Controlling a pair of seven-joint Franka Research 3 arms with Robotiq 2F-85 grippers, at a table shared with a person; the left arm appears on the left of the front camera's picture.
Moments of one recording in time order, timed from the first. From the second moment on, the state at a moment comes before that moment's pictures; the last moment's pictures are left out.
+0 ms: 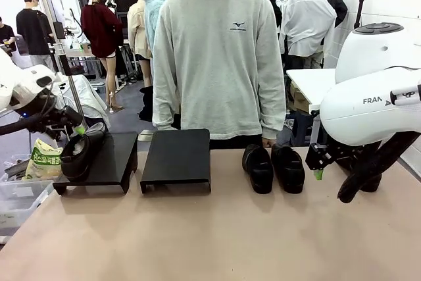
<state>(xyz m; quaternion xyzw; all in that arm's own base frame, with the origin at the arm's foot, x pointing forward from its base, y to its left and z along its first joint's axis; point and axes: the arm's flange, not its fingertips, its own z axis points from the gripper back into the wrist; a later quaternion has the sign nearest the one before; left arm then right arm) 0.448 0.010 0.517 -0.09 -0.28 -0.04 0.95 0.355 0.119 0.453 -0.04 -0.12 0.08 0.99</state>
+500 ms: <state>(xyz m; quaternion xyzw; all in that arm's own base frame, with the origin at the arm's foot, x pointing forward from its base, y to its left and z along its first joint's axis) 0.367 -0.043 0.531 -0.17 -0.23 -0.08 0.95 0.355 0.119 0.453 -0.04 -0.12 0.08 0.99</state>
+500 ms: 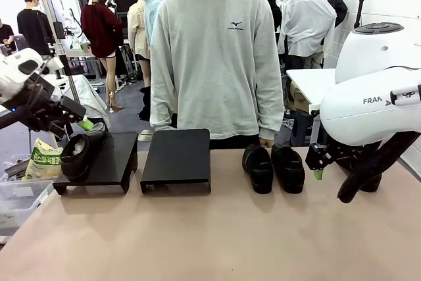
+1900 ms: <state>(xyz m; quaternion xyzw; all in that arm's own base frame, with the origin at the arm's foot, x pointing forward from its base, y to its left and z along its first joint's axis) 0.329 -0.142 0.474 -0.15 -0.08 -0.09 0.98 0.355 0.119 0.453 -0.04 -0.12 0.08 0.99</state>
